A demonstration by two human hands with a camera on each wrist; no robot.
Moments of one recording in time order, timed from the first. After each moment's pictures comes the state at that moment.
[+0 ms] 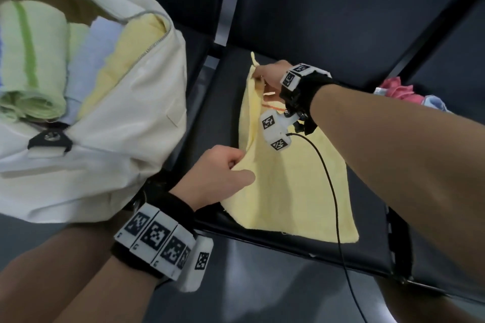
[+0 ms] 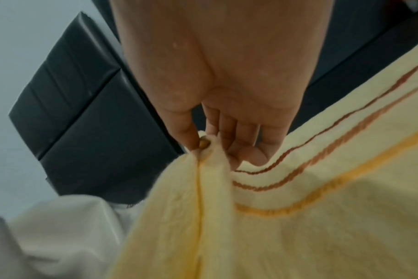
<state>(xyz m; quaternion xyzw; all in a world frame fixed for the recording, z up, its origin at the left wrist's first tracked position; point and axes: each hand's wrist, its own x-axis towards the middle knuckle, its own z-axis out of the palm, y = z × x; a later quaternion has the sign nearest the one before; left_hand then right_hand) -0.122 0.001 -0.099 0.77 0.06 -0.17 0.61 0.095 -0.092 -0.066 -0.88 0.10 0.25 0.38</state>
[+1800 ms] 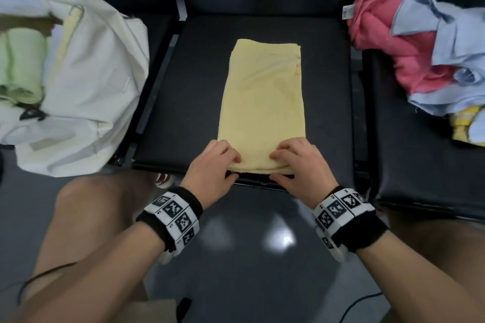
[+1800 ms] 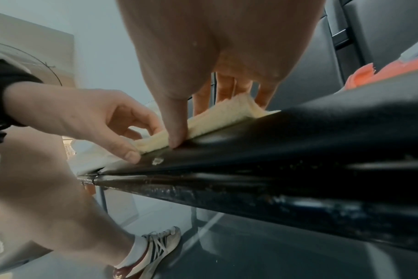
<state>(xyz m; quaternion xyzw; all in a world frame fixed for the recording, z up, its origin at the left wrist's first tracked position) -0.192 -0.135 -0.155 0.98 -0.08 -0.03 0.19 -0.144 -0.365 -0.180 -0.92 -0.29 0.01 0.27</state>
